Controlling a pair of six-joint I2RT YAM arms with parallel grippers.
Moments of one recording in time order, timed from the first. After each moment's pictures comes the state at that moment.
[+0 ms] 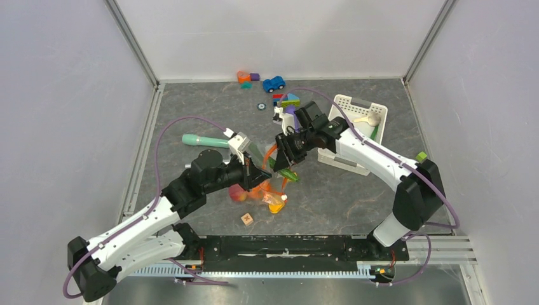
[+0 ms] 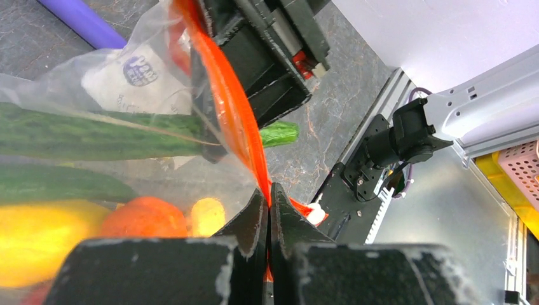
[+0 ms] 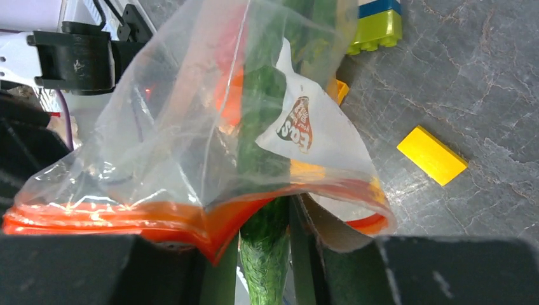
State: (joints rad) left arm -0.82 0.82 0.68 -0.13 0.24 -0.45; right arm 0.67 1.58 1.32 -0.66 -0.61 0.21
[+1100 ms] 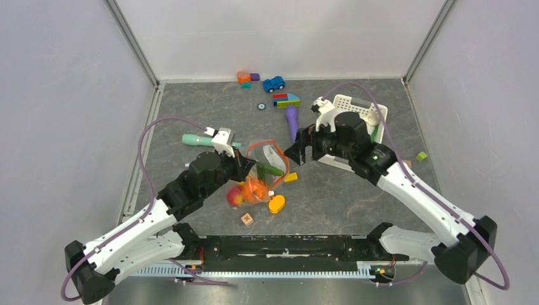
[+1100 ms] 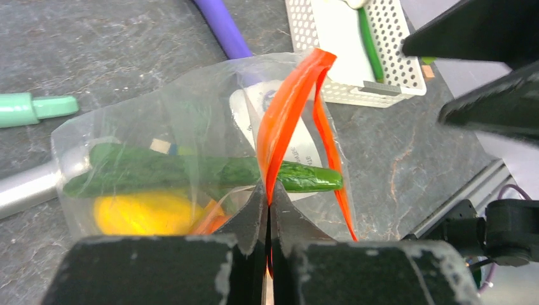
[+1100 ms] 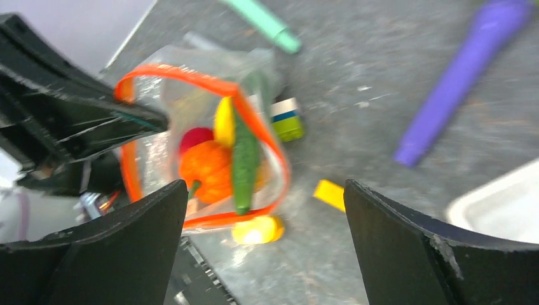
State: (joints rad) left arm -0.82 0.78 0.68 -0.20 -0.16 -0.50; right arm 0.66 1.15 1.05 -0.33 -0.31 0.32
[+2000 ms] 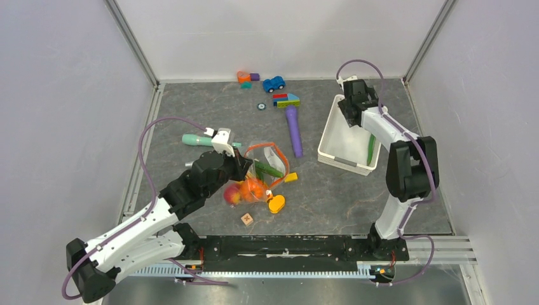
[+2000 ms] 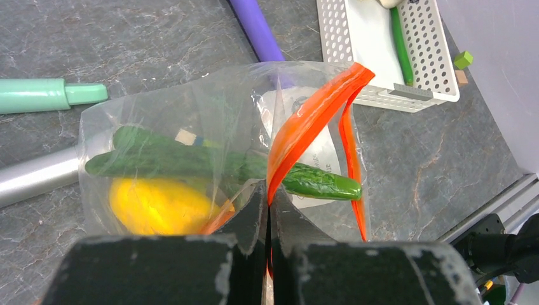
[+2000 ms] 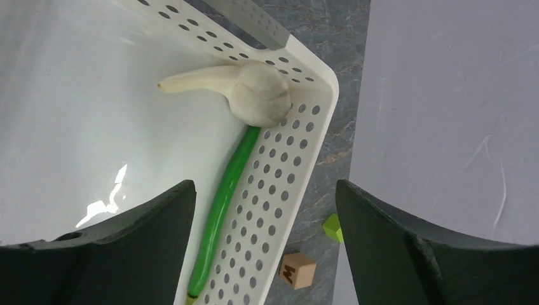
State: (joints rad) left arm -0.82 0.80 0.68 -0.23 -0.25 -0.51; right arm 0.21 1.80 1.37 -0.38 0.60 -0.32
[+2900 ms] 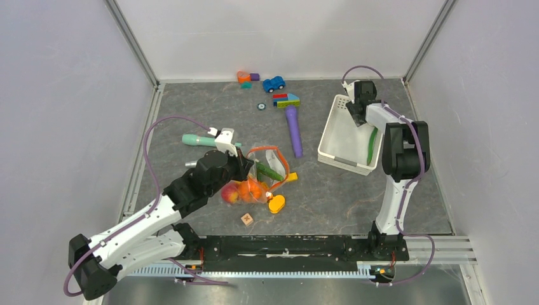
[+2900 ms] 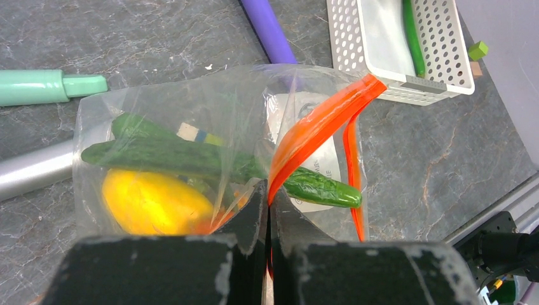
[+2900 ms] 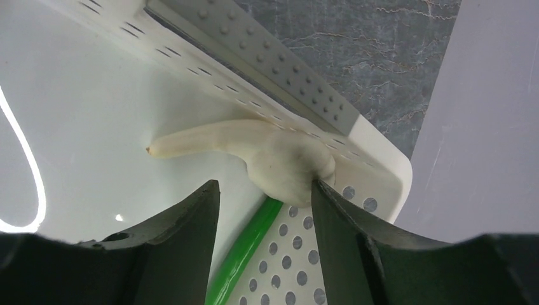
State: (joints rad) left arm -0.82 0.84 0.68 -0.23 -0.25 -0.51; right arm 0.05 2.05 1.46 -0.29 0.37 -0.46
